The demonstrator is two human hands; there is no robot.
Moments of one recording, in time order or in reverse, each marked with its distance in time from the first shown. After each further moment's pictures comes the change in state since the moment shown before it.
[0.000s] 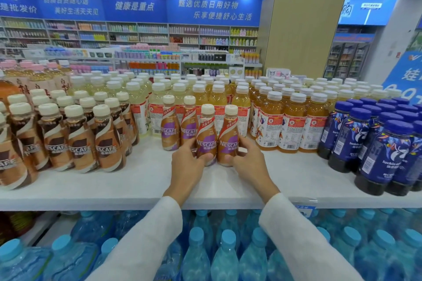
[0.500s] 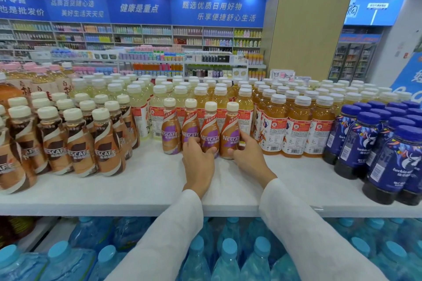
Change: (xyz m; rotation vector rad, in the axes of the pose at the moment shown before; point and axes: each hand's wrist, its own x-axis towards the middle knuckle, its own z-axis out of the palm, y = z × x) left_hand 0.030 -0.002 0.043 0.037 0.216 -0.099; right_hand 0.053 0.013 0.004 -0.024 -0.038 0.038
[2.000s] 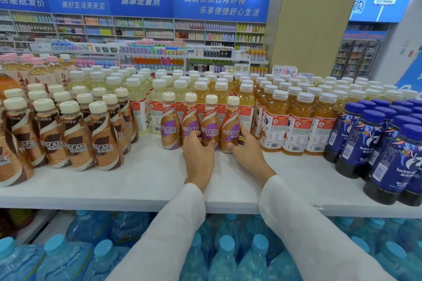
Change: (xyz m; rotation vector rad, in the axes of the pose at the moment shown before) left_hand 0.007 0.001 0.010 0.029 0.054 -0.002; right_hand 0.008 0.005 0.001 -0.054 -0.015 -0.017
